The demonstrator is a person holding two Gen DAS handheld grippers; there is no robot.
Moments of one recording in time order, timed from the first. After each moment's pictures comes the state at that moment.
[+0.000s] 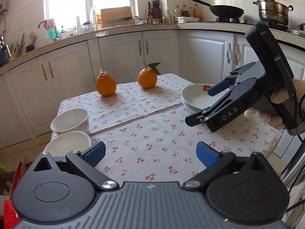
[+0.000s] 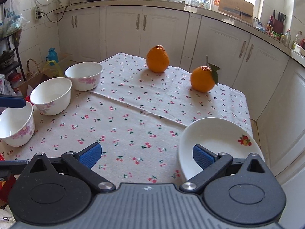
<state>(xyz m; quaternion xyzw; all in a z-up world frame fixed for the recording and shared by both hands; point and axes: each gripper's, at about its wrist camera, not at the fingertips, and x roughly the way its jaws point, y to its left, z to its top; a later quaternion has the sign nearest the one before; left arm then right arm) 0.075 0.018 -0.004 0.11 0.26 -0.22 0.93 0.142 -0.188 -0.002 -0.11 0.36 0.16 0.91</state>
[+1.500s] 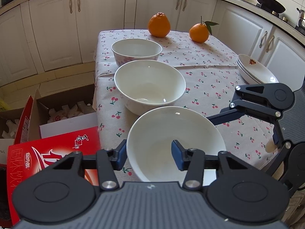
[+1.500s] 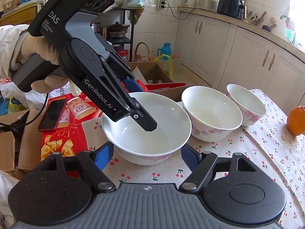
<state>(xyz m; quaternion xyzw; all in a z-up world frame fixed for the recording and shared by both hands) 0.142 0.164 -0.037 0.04 0.43 -0.19 0.88 0.106 -0.010 -0.042 -0.22 0.29 0.48 0.80</state>
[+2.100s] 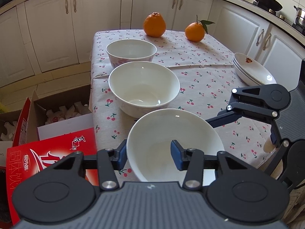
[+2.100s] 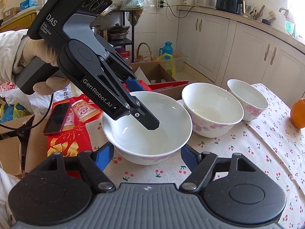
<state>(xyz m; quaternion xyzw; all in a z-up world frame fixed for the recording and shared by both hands) 0.141 0.157 -0.033 0.04 0.43 -0.20 0.88 0.107 -0.018 -0.040 -0.20 0.30 0.48 0.80</state>
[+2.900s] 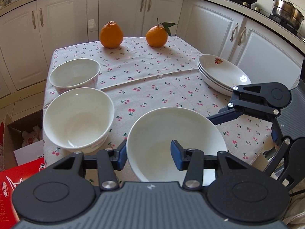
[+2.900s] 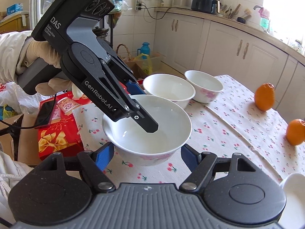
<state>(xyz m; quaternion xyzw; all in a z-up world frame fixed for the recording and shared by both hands) 0.154 0.071 -0.019 0.06 0.41 -0.28 0.87 0.091 -0.099 -0.019 -0.19 0.30 0.42 0.83</state>
